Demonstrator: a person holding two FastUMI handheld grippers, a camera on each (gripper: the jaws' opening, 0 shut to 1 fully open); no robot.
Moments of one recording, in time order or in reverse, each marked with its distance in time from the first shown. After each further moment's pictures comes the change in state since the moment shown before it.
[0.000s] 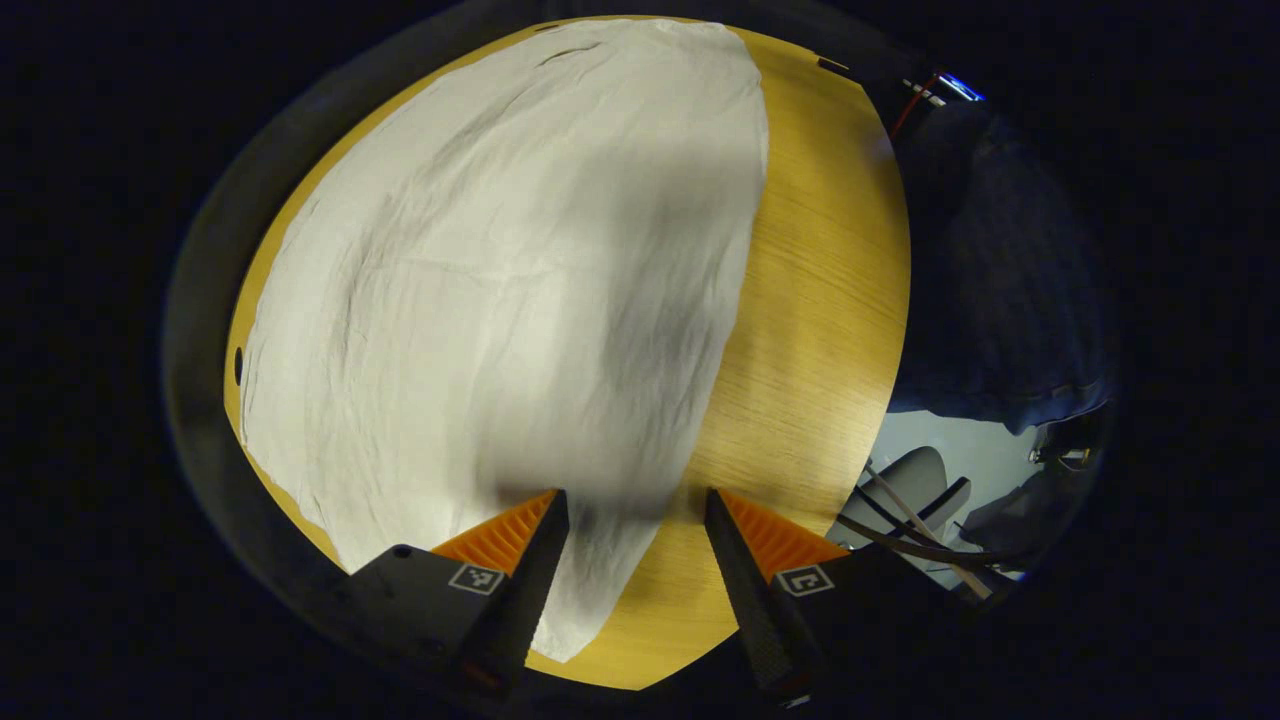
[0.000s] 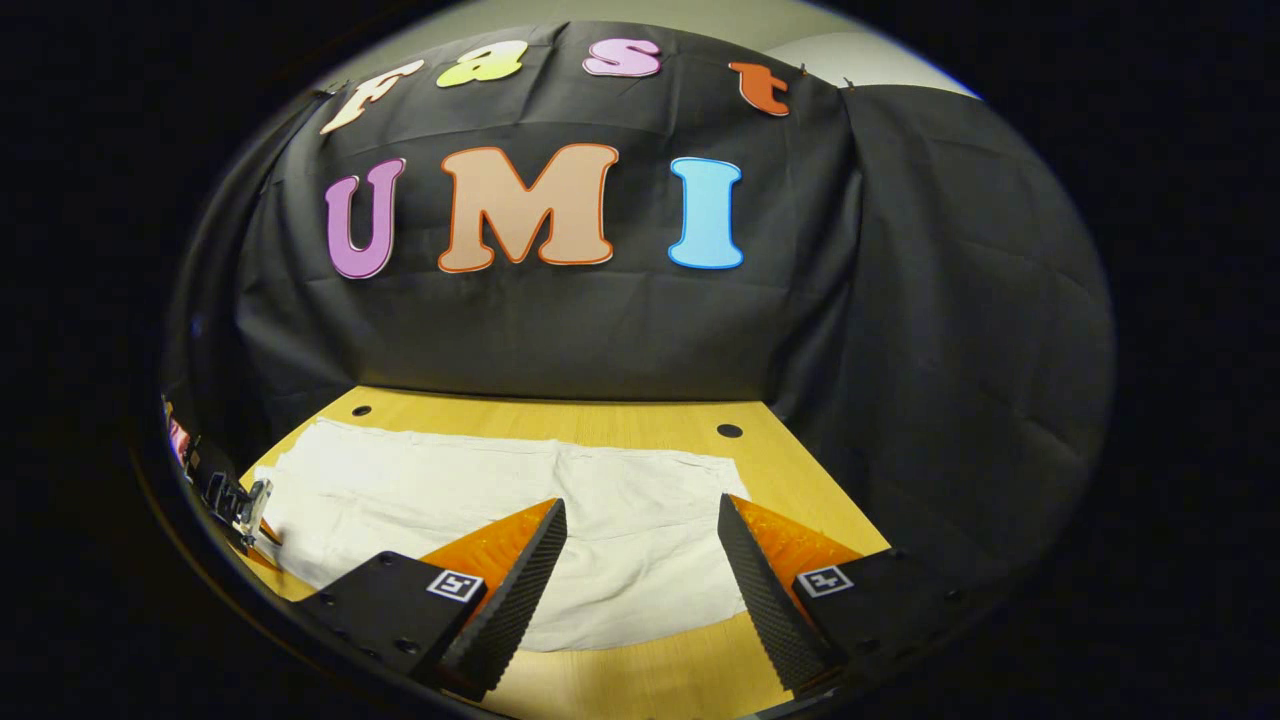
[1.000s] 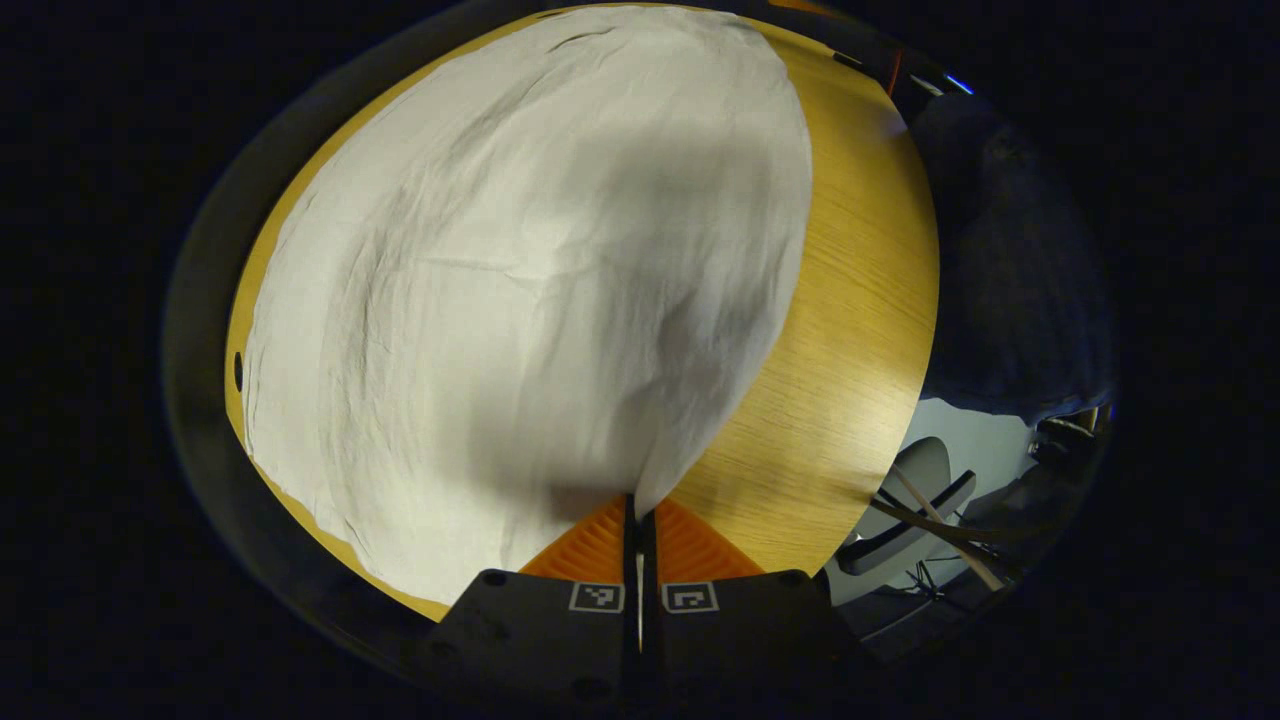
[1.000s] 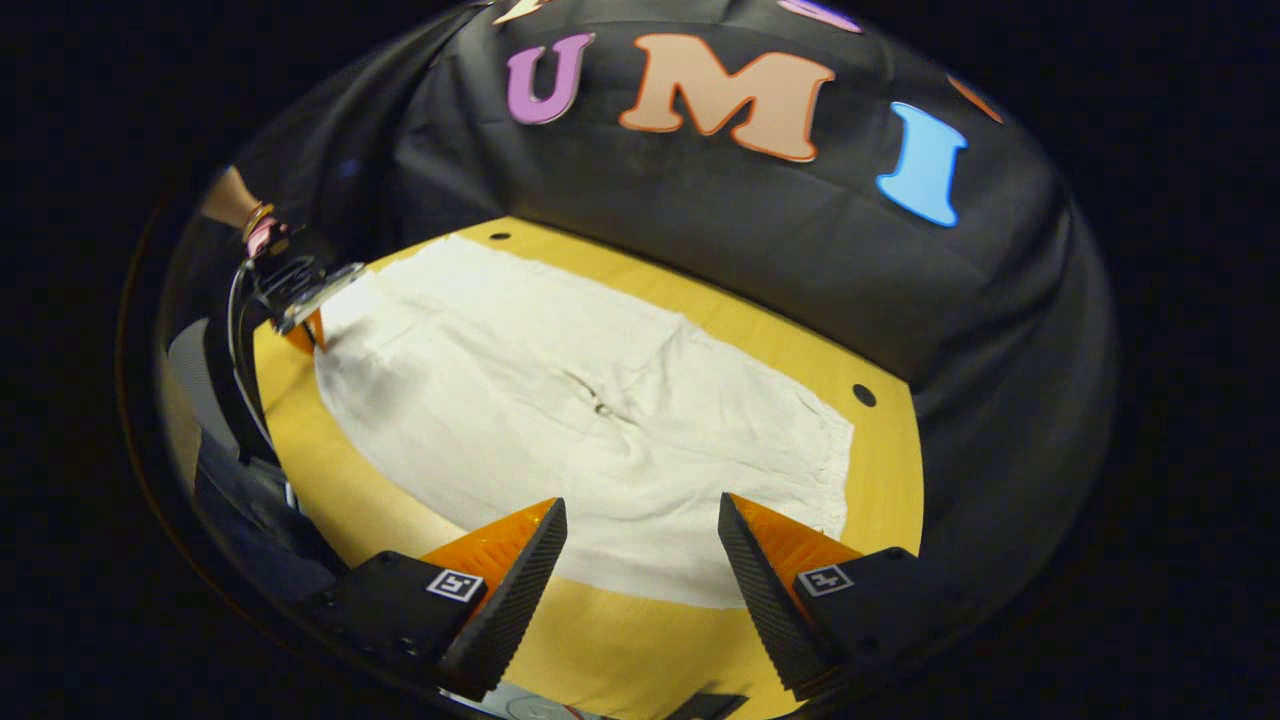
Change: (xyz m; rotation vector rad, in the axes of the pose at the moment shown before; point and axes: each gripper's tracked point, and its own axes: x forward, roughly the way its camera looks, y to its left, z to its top) left arm 0.001 0.032 0.008 -0.006 0.049 -0.005; right arm 0.032 0.018 -0.102 -0.467 0.341 0.474
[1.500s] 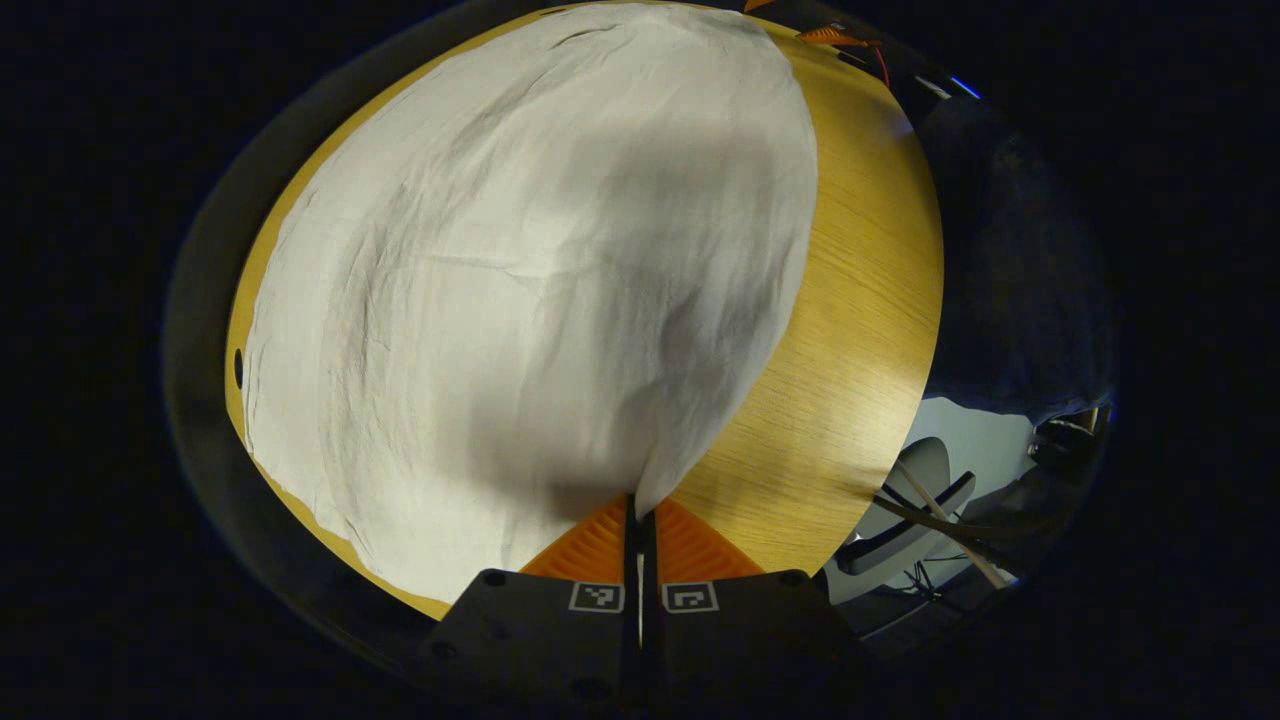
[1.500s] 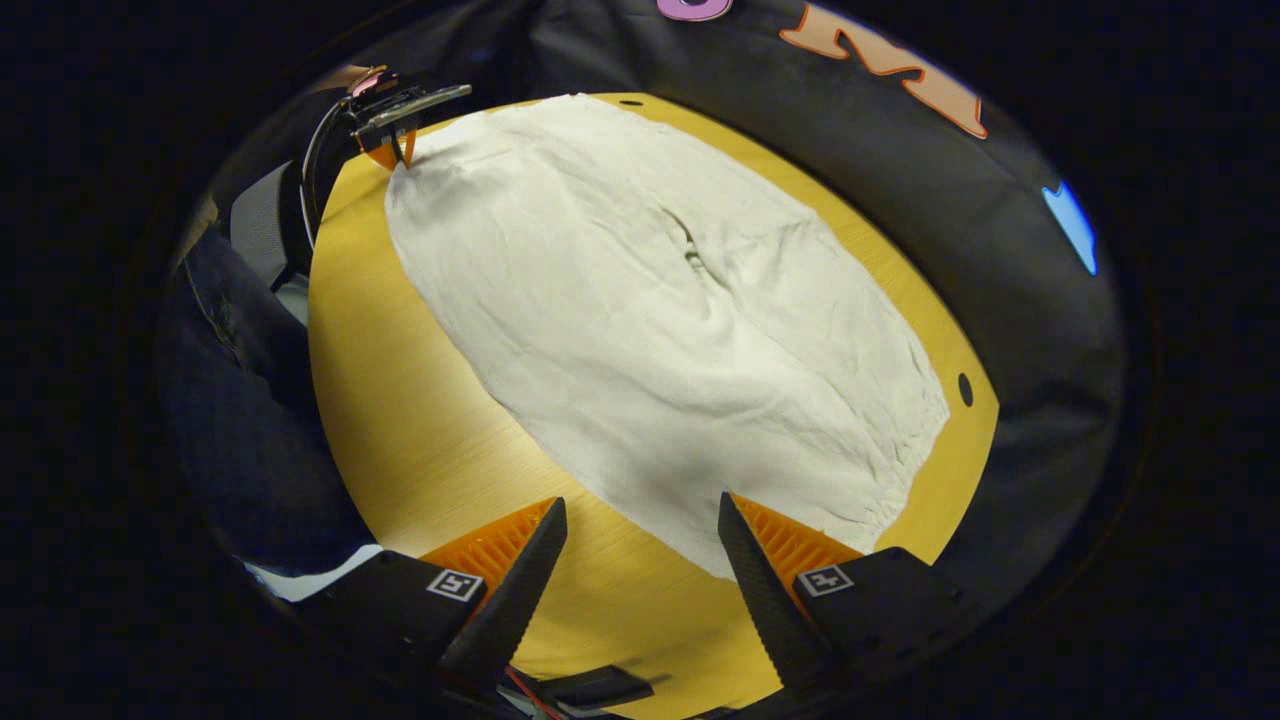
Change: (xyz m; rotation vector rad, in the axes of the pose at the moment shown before) left arm 0.004 -0.001 -0.002 -0.014 0.010 0.015; right arm 0.035 -0.003 -0.091 -0.315 0.328 0.233
